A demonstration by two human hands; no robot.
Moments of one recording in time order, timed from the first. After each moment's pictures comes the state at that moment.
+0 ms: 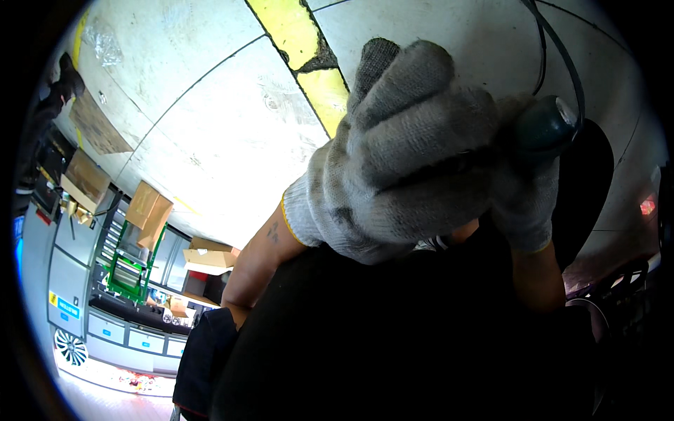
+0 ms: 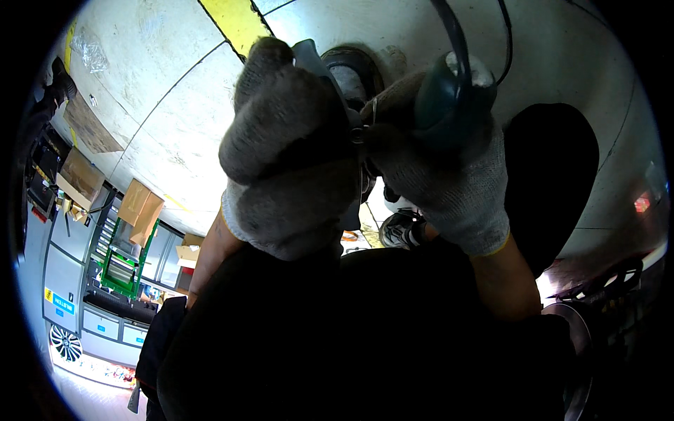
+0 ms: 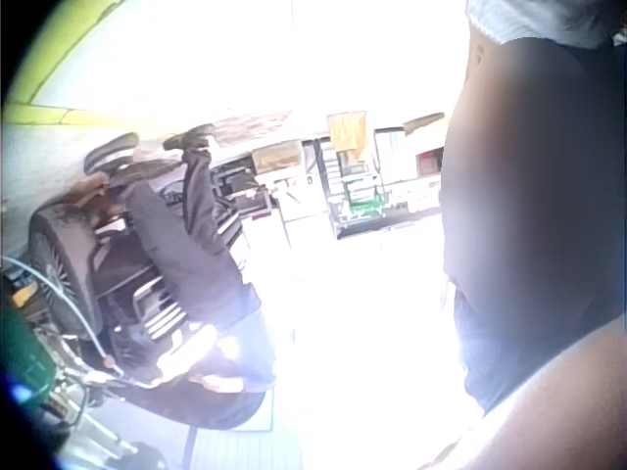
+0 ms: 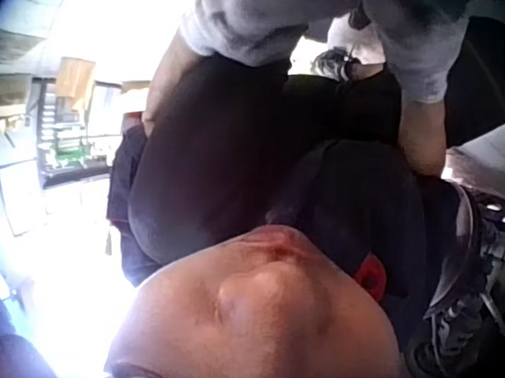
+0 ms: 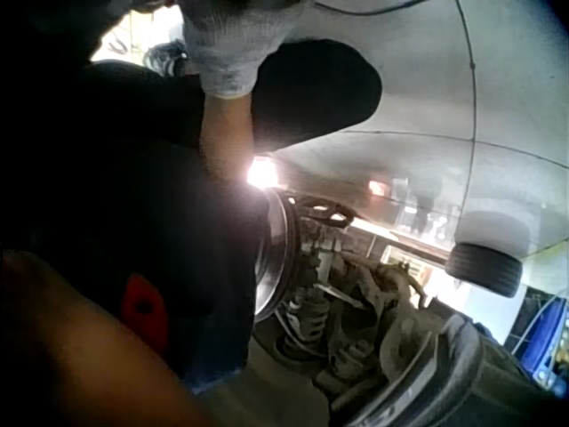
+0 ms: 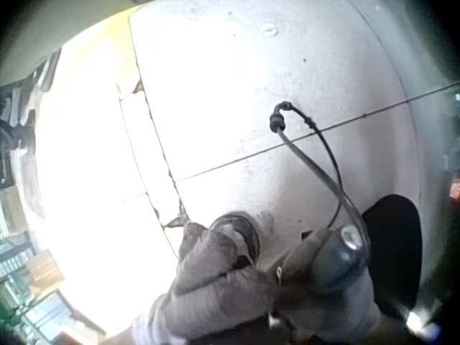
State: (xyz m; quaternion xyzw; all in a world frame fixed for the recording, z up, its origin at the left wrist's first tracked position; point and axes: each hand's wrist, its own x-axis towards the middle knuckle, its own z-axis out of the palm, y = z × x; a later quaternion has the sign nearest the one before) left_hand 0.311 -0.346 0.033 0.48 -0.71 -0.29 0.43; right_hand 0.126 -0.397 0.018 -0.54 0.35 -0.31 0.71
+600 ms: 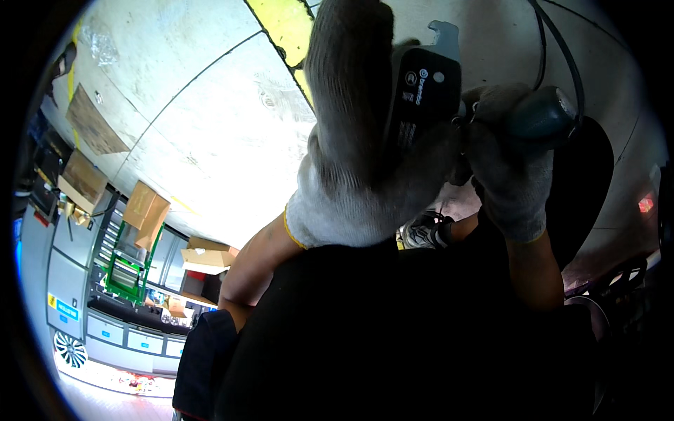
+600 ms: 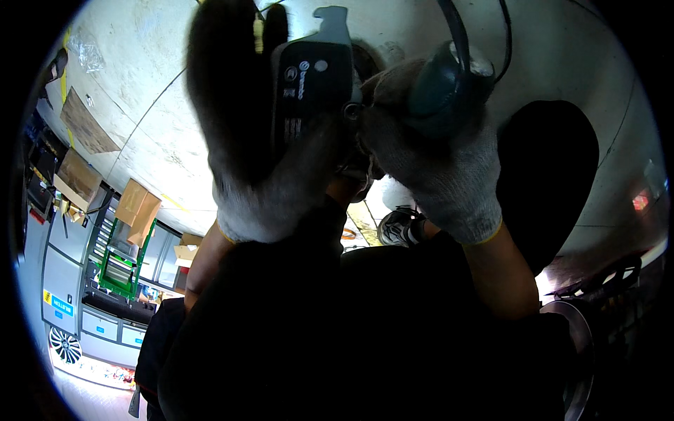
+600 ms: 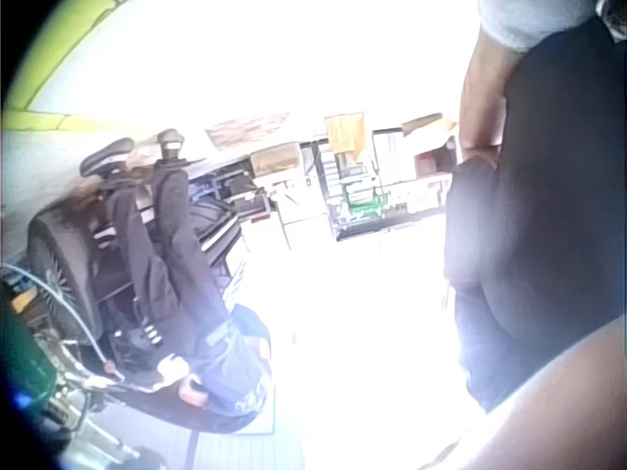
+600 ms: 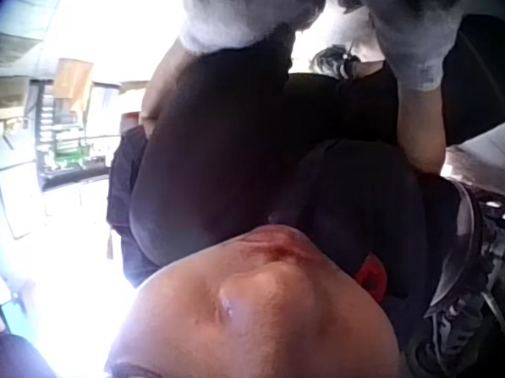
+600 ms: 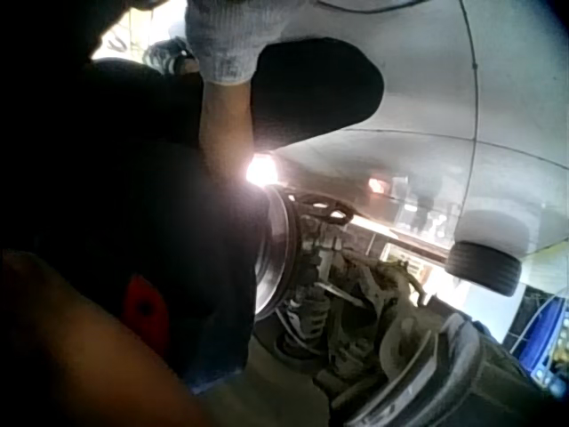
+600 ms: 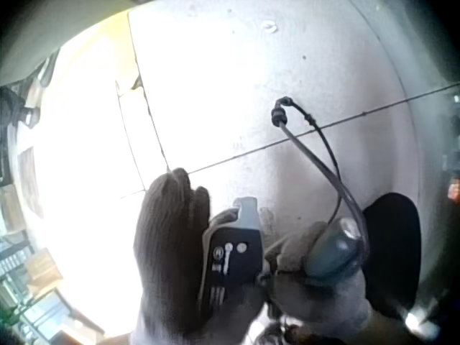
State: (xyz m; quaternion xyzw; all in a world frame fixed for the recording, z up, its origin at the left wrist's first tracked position) left_hand 0.290 -0.345 0.026 0.59 -0.36 -0.44 0.57; right_hand 0.124 -0.388 0.008 -0.55 0.40 -0.27 0.68
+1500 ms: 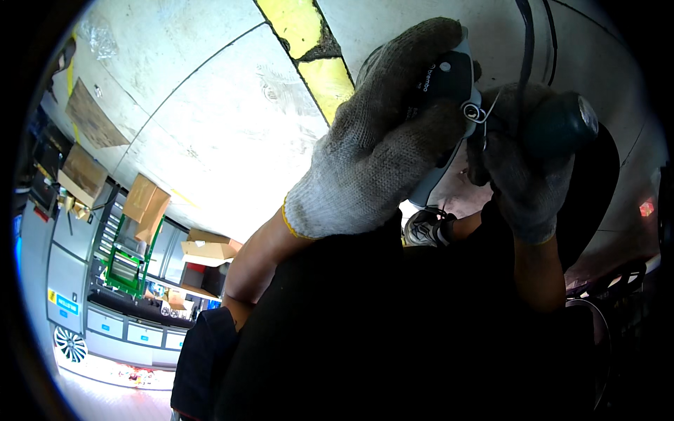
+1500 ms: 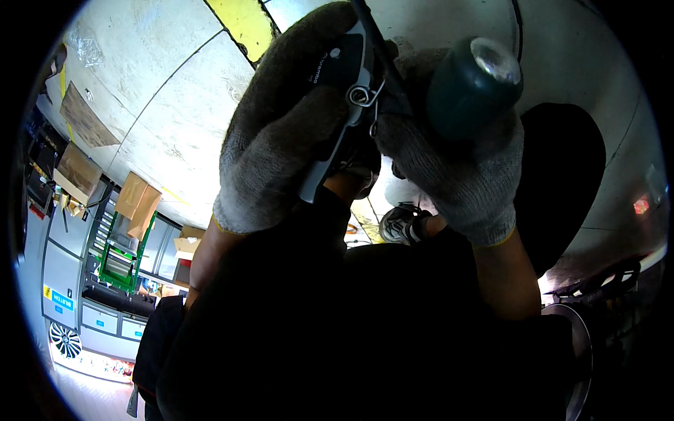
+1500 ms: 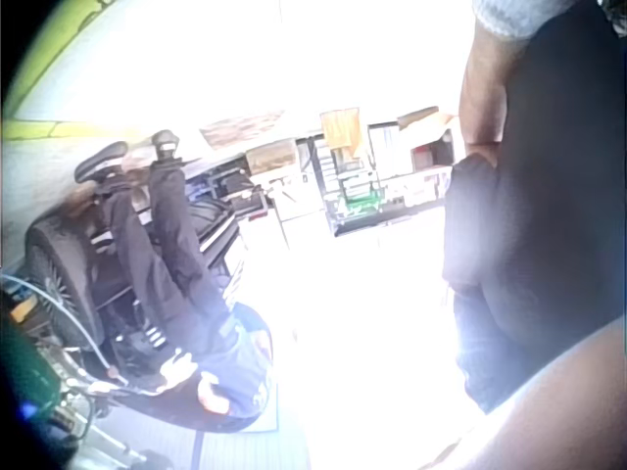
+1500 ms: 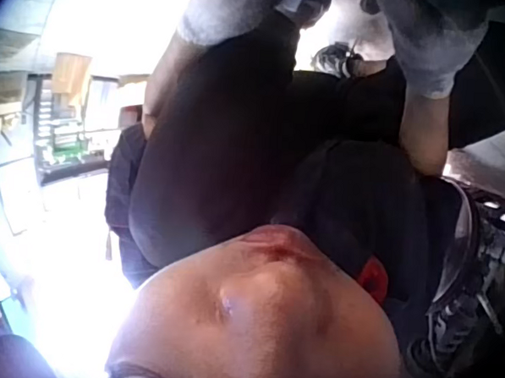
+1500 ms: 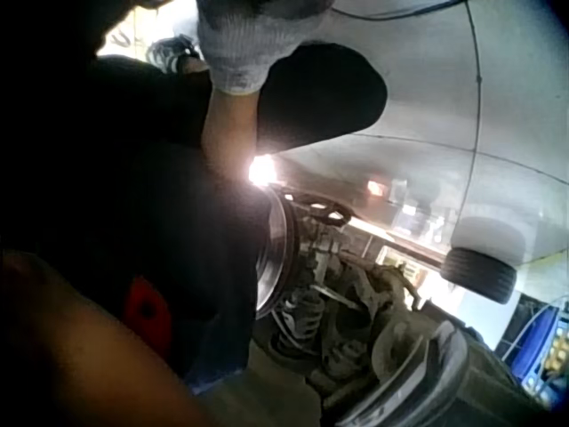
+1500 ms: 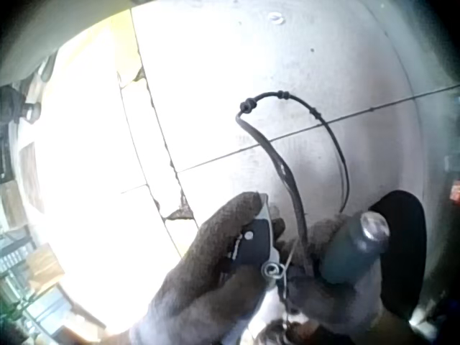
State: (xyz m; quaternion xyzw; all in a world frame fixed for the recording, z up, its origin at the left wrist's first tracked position) left_hand 0.306 -0.335 0.030 0.57 -0.43 -0.54 0.45; right_hand 0.112 -0.394 0.014 -0.59 0.35 -0.23 0.69
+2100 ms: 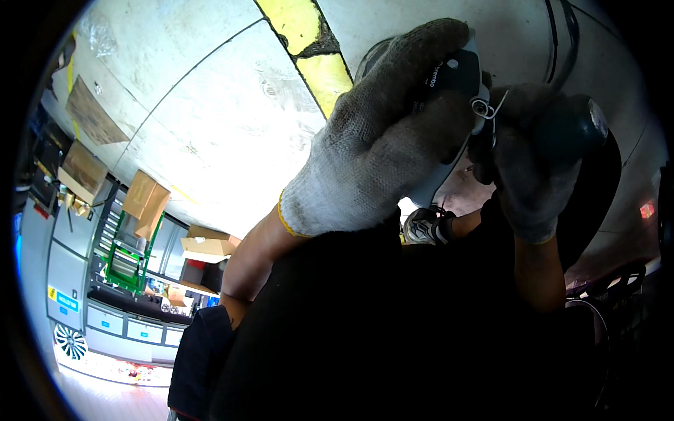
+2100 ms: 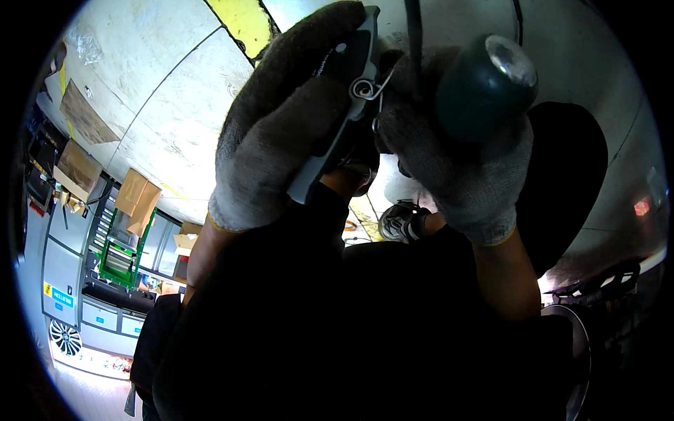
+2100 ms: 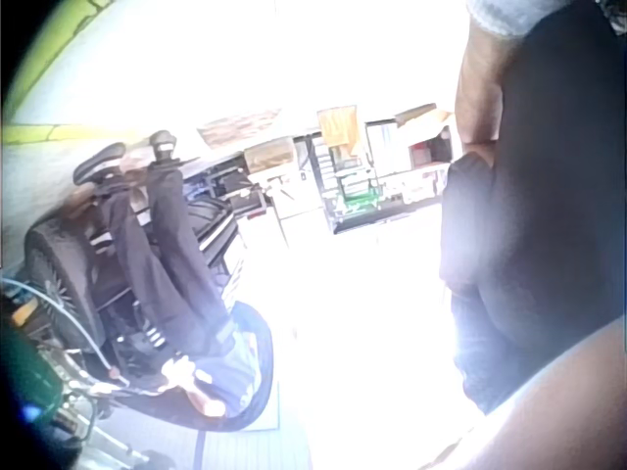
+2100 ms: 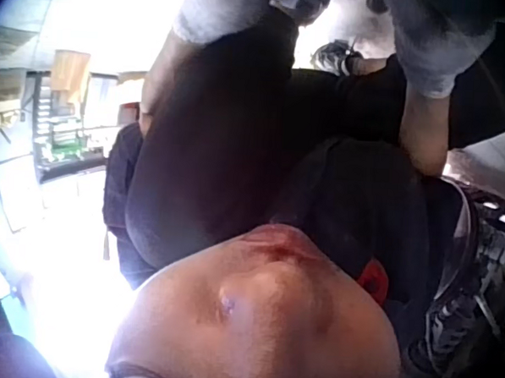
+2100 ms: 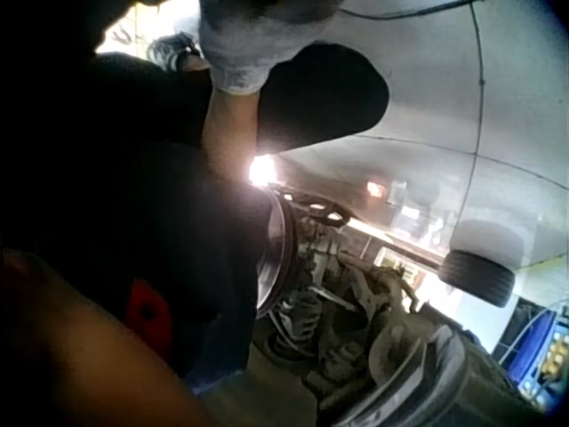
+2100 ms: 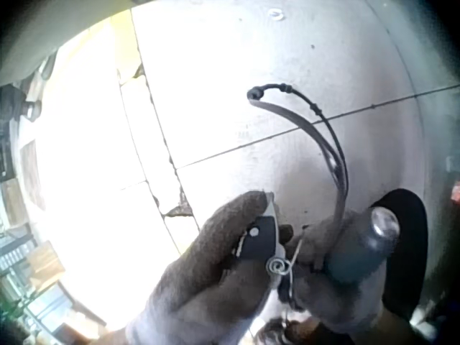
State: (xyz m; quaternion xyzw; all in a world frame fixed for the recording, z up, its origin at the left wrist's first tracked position) left_hand 0.310 -0.342 0.007 0.49 -0.65 -0.28 0.51; right_hand 0.113 -0.397 0.013 -0.53 0.34 -0.27 0.73
